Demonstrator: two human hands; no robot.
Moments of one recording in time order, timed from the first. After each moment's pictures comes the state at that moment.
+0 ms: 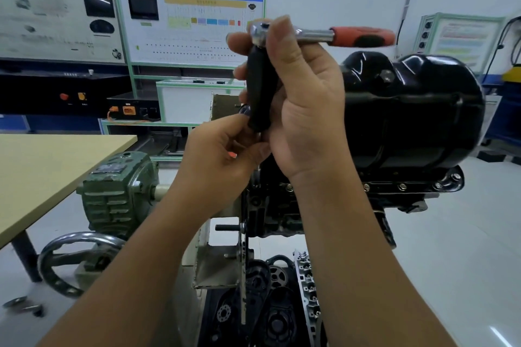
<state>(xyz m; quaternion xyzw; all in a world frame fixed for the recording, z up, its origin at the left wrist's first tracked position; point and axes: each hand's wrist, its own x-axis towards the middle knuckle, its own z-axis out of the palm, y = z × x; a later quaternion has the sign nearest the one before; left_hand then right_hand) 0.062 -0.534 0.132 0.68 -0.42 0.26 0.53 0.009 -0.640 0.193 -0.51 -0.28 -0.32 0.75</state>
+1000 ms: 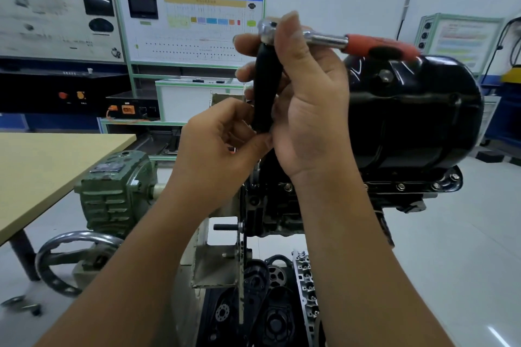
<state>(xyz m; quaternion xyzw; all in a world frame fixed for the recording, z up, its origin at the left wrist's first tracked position) 0.054 -0.536 0.139 0.68 -0.39 0.26 0.56 0.005 -0.643 0.195 -0.49 -0.28 -0.32 0.76</state>
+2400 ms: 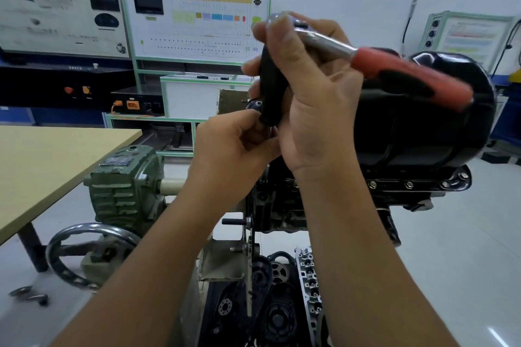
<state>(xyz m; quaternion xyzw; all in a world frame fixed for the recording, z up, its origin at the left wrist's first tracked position) 0.057 -0.538 0.135 0.70 -0.38 0.28 0.53 0.012 -0.636 0.190 -0.48 -0.29 -0.37 0.74</state>
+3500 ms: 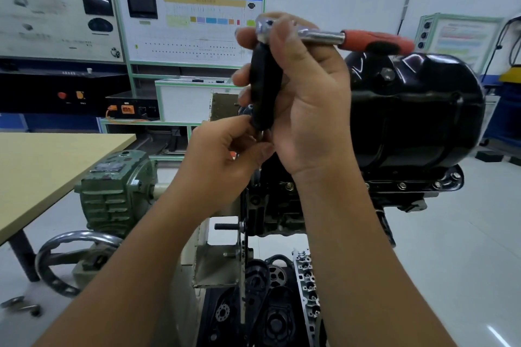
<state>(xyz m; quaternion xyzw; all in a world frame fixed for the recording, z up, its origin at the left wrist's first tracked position) 0.062 -0.534 0.133 0.70 -0.43 0.27 0.50 0.007 -0.642 0.193 -0.48 -0.30 -0.32 0.76</state>
